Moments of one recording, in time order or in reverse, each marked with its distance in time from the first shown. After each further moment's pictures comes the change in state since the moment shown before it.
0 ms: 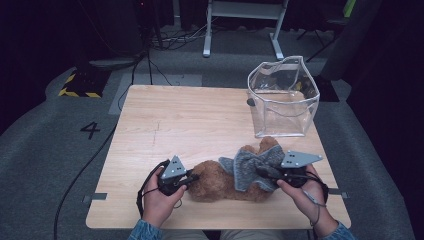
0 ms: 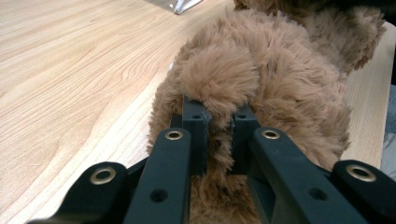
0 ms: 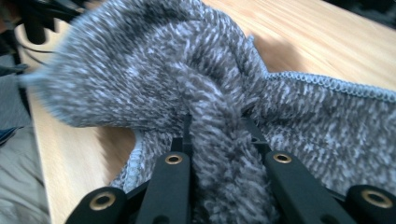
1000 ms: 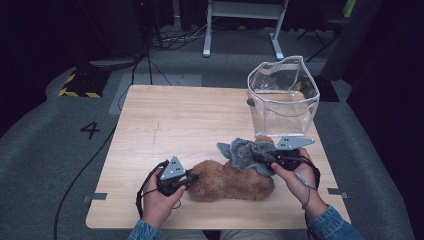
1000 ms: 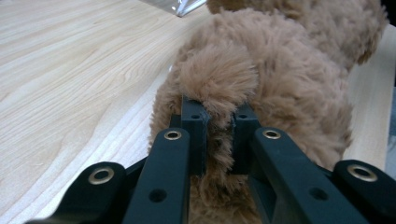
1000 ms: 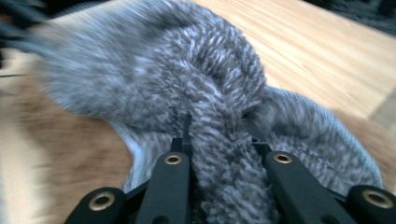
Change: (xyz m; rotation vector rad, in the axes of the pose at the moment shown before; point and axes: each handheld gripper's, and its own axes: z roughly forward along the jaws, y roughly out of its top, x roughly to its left) left arm 0.001 -0.003 0.001 -0.016 0.014 0.003; right arm -0.028 0.023 0.026 0.010 -0.042 0.061
